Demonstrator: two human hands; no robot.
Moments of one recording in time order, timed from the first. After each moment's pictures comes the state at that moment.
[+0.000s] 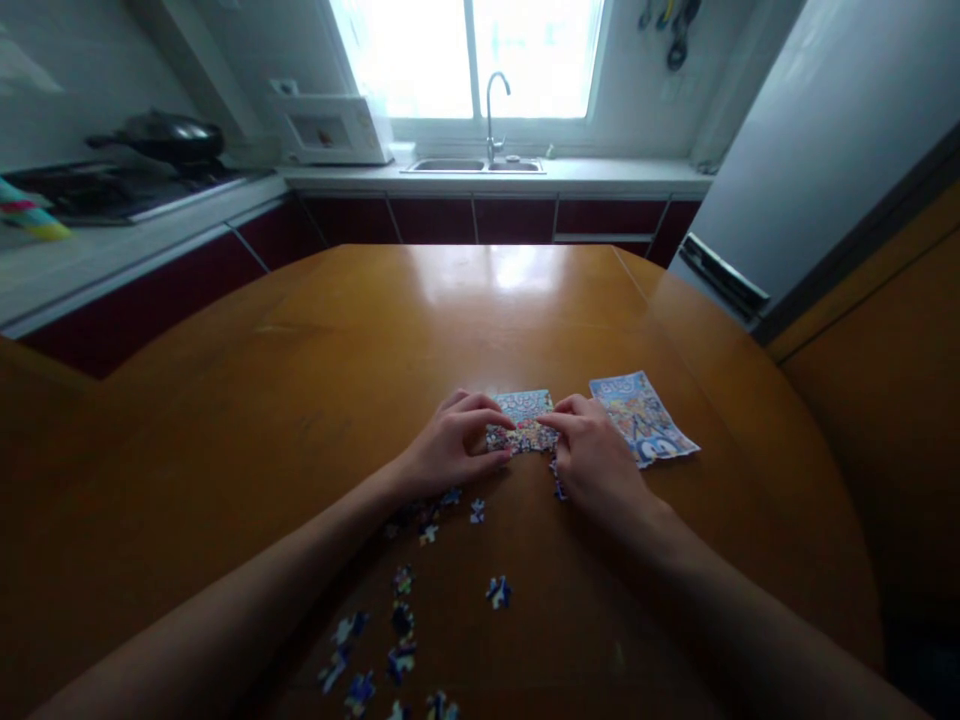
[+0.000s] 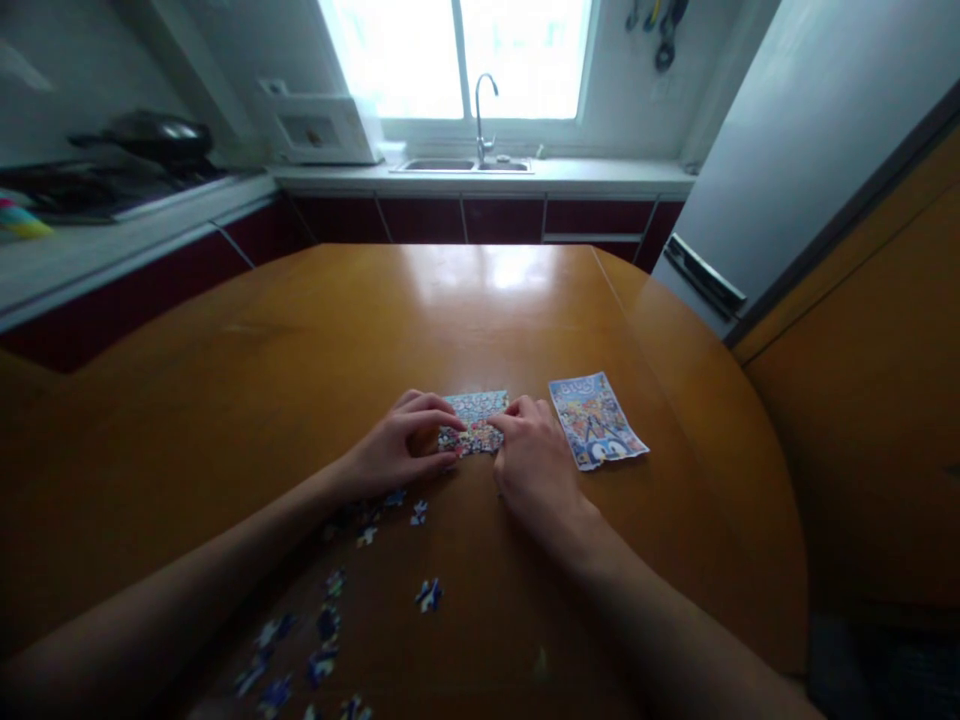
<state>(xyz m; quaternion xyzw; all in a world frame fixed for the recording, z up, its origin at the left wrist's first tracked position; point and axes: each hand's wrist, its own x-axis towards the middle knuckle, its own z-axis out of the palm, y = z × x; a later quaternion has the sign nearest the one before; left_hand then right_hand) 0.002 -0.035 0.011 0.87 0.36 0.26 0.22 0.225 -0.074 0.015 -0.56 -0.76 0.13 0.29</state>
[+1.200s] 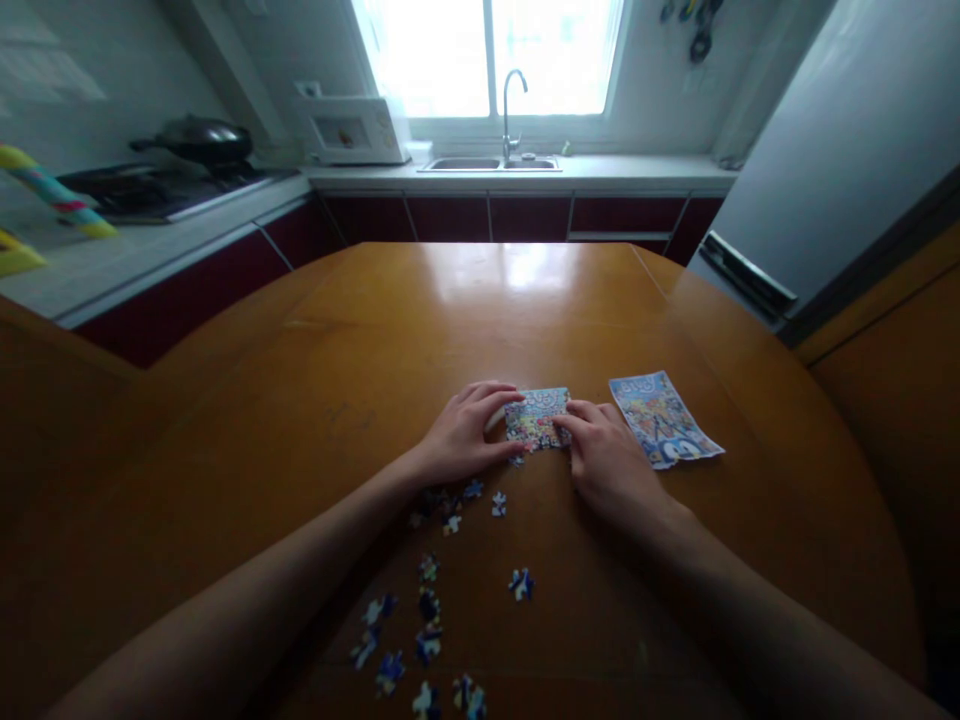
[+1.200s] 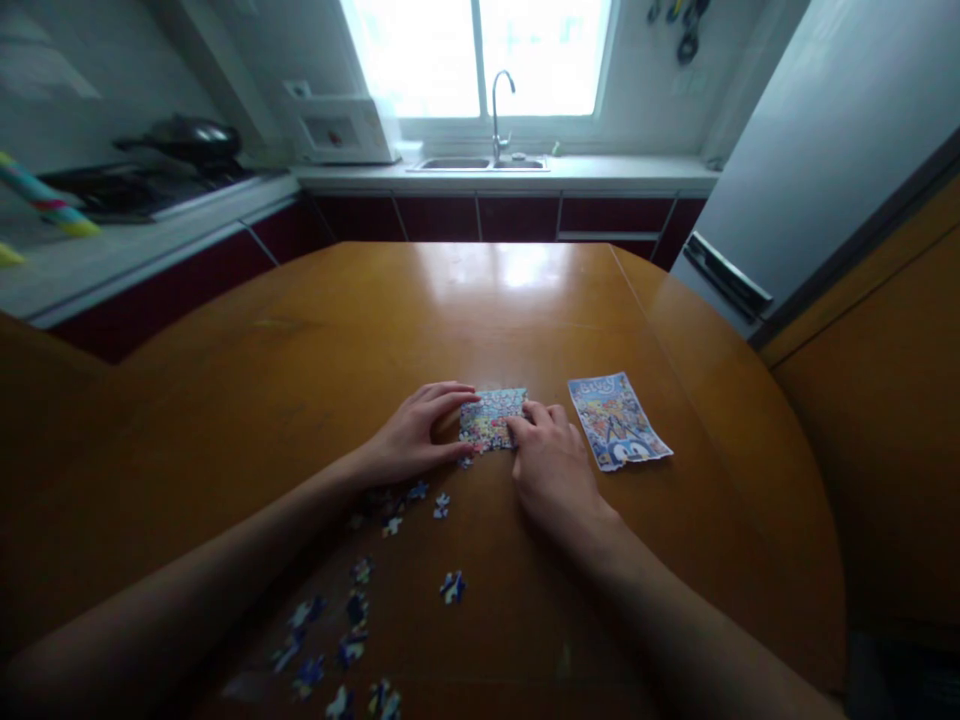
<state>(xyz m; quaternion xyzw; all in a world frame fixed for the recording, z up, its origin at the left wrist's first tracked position) -0.006 -0.030 0.005 0.86 0.42 0.24 0.19 0.221 -0.077 0.007 -0.57 -0.79 0.09 0.21</state>
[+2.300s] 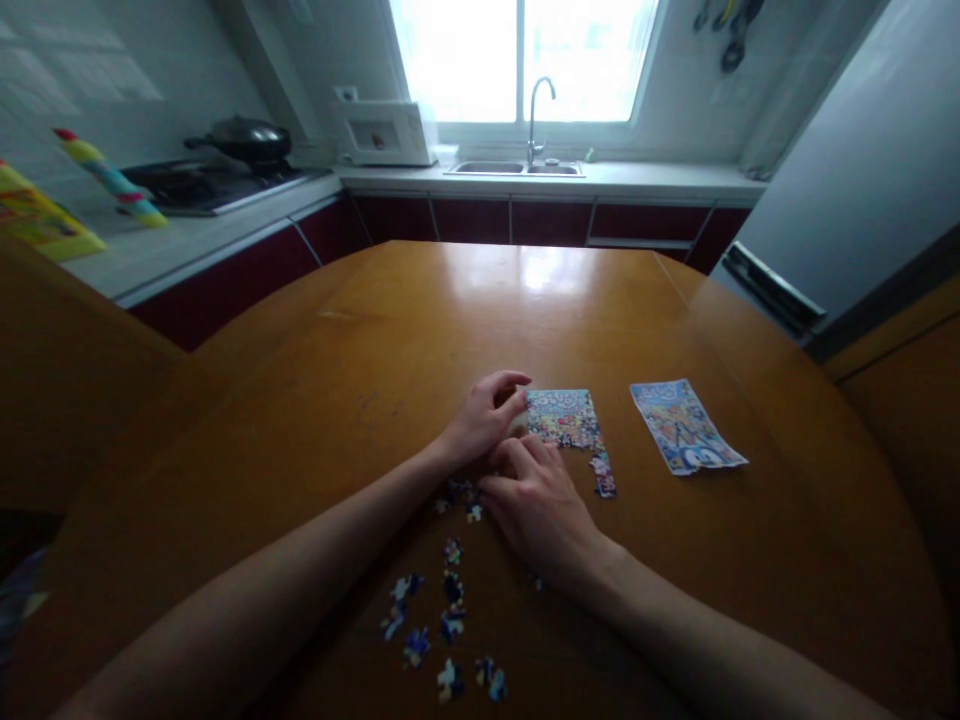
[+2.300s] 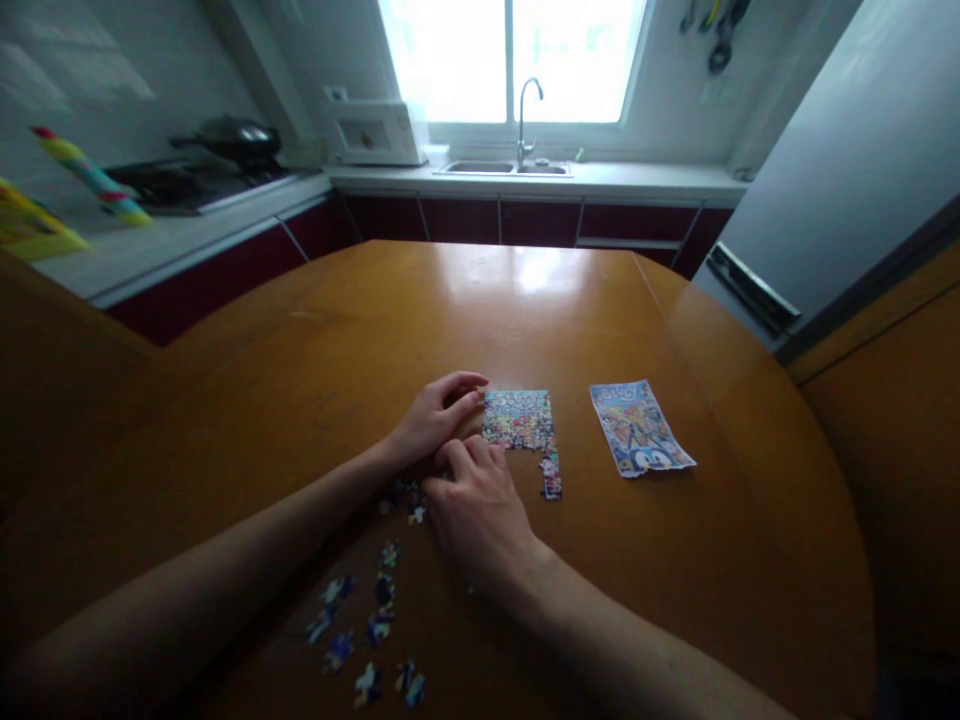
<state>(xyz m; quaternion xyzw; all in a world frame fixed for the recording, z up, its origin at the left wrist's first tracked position) 0.003 -0.024 -0.002 0.67 0.49 0.41 0.37 0.141 -0.116 0.004 -0.39 -0.88 0.12 0.24</state>
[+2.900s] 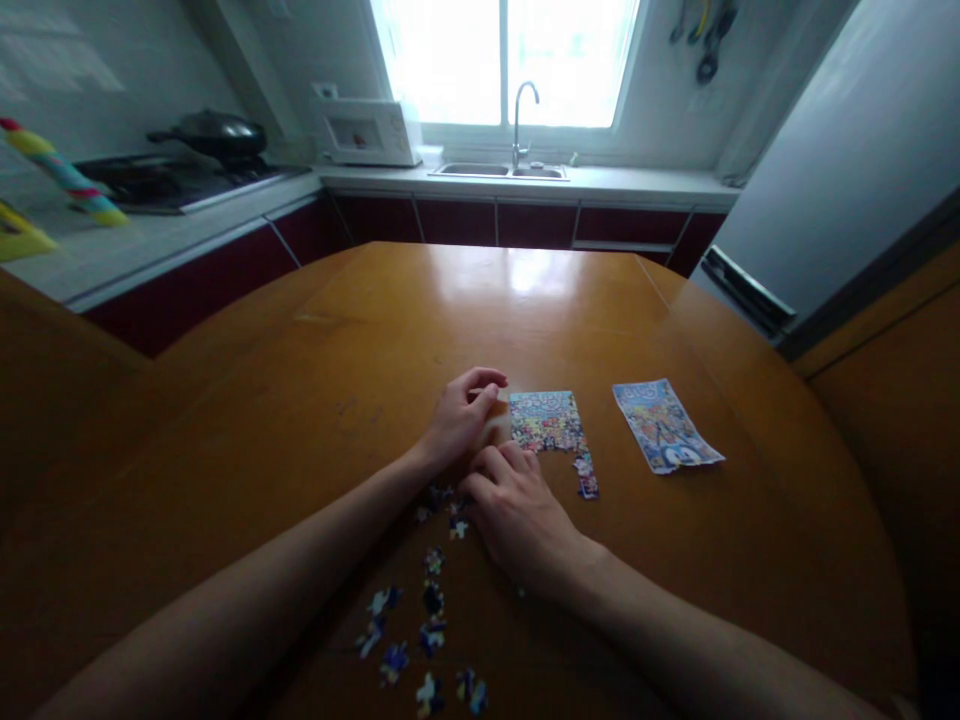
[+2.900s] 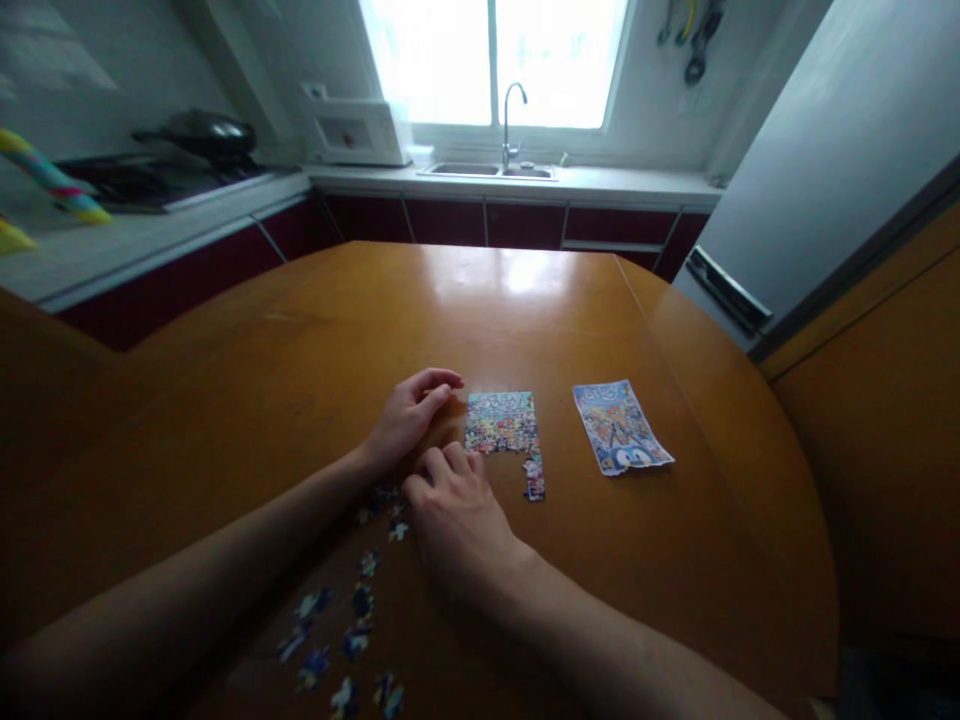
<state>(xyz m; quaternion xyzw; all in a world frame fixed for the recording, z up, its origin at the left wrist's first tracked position) 0.003 -0.021 0.001 0.62 0.50 0.47 0.38 0.139 -0.116 0.000 -0.38 -0.89 0.12 0.20</state>
